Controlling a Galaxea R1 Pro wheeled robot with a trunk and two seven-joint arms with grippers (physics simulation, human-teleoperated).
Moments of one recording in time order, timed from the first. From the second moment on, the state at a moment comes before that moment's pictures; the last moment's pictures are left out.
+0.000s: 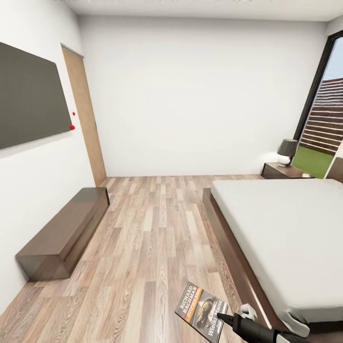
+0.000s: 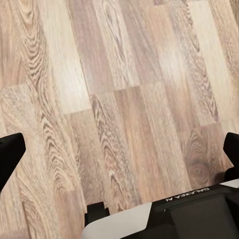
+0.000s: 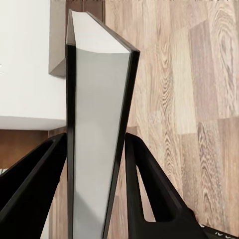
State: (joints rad) left arm -0.40 0.09 0.31 -0.02 -0.38 -0.20 -0.31; right arm -0.59 -0.19 0.23 0.08 -0.62 0.17 1.00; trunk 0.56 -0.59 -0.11
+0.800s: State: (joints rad) left arm -0.40 0.09 0.31 -0.02 -0.38 -0.20 -0.31; right arm -0.59 -0.19 0.23 0.08 -0.62 0.16 1.00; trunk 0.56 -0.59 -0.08
